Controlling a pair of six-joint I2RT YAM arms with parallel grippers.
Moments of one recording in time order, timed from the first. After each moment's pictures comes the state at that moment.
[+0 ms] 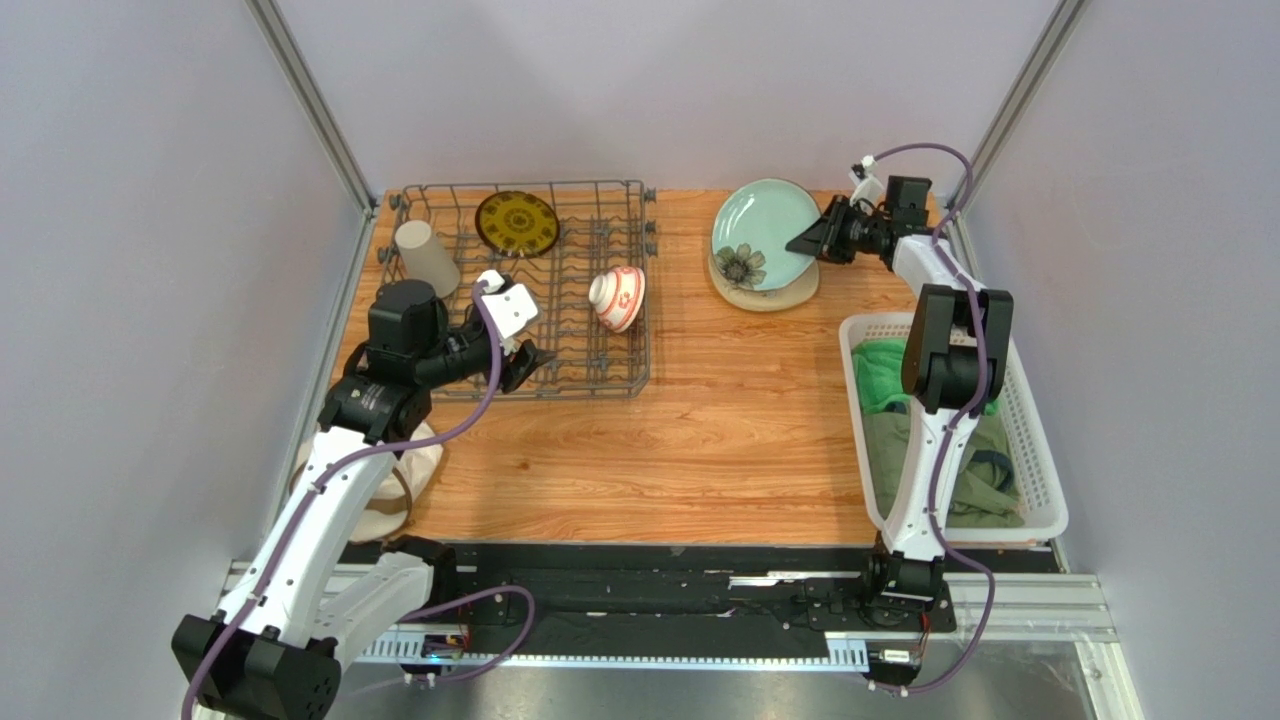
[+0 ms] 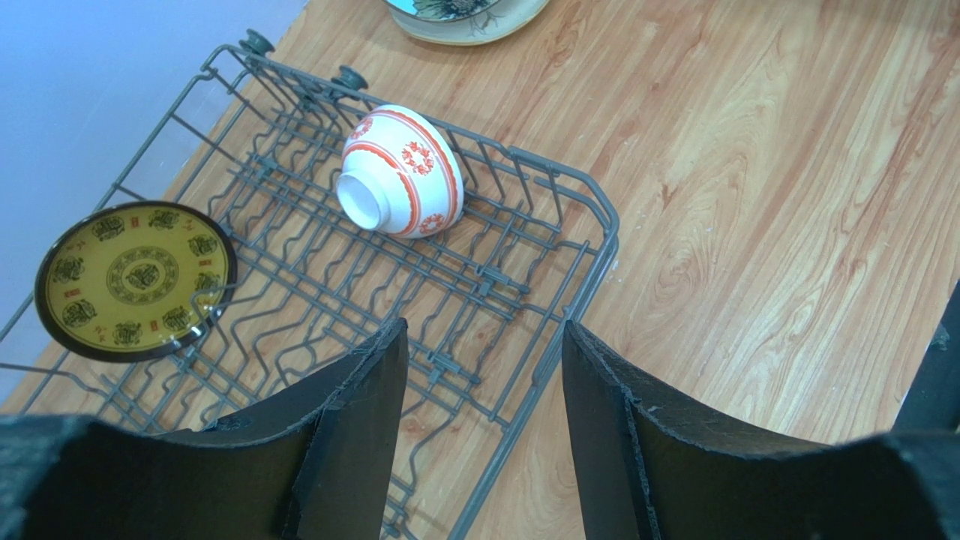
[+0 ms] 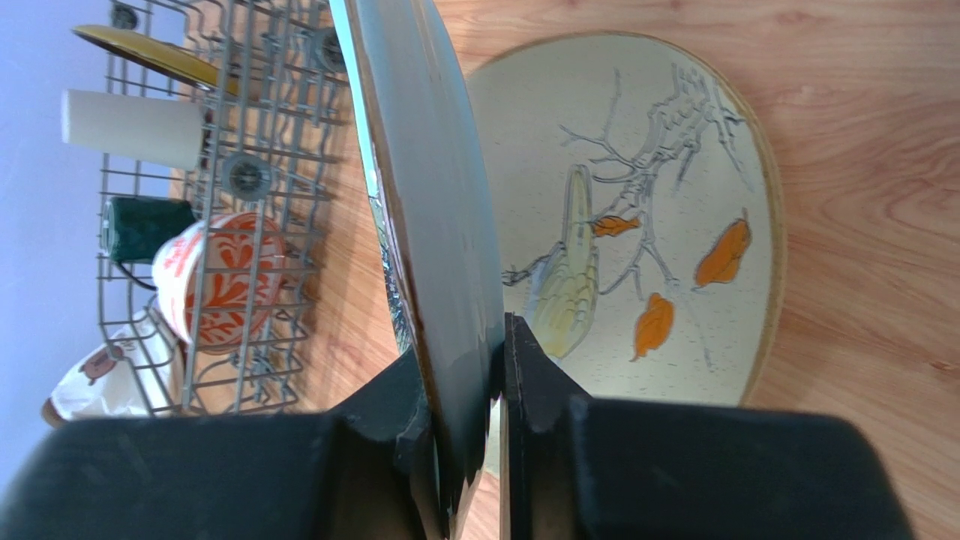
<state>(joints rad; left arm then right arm) -0.26 0.92 0.93 -0.42 0.63 0.53 -0.12 2.27 1.81 -0.20 -0.83 0.34</state>
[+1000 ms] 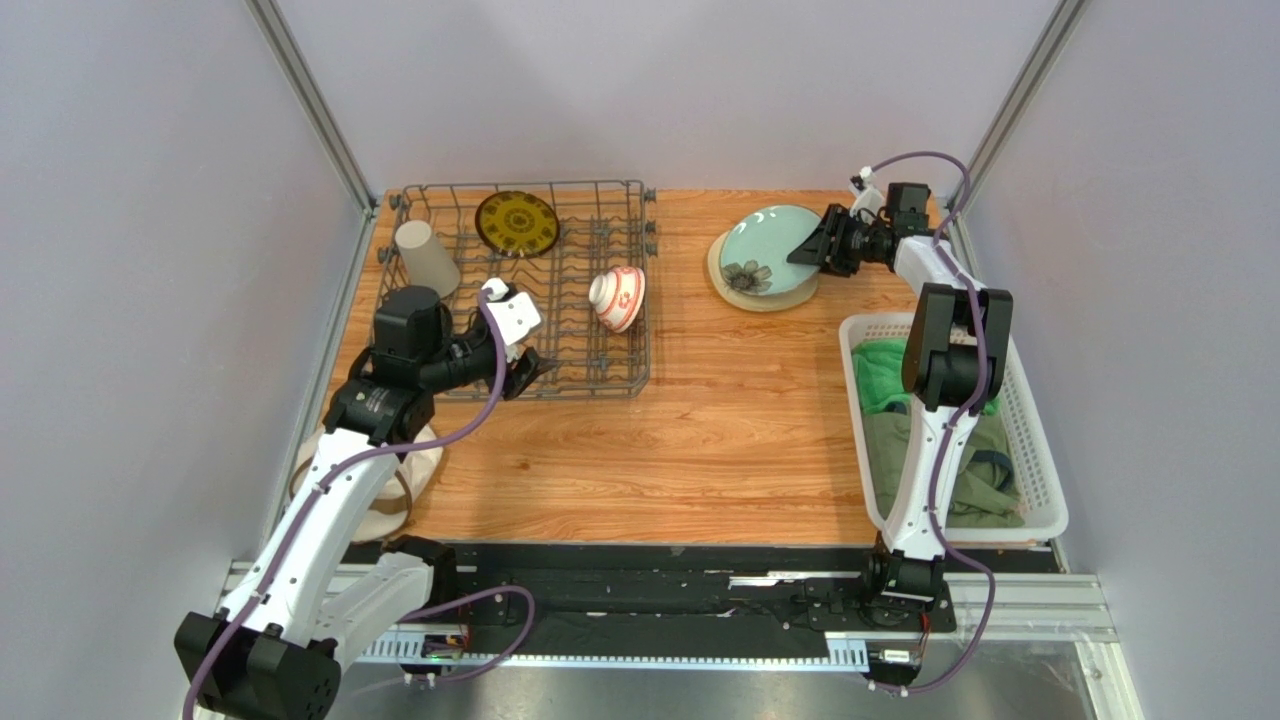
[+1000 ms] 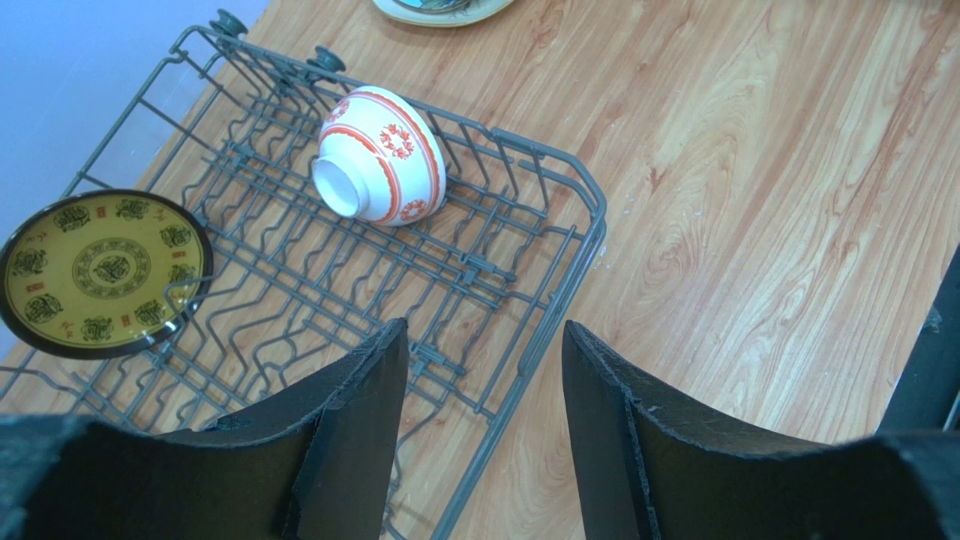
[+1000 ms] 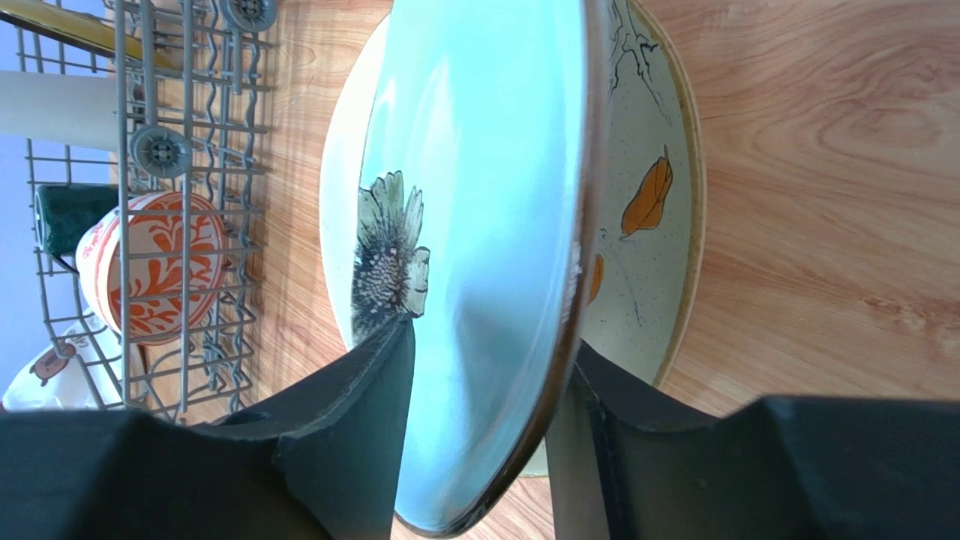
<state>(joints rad) -0.26 0.92 0.89 -0.42 0.64 0.54 -0.13 2.31 1.83 -0.32 -0.78 0.25</state>
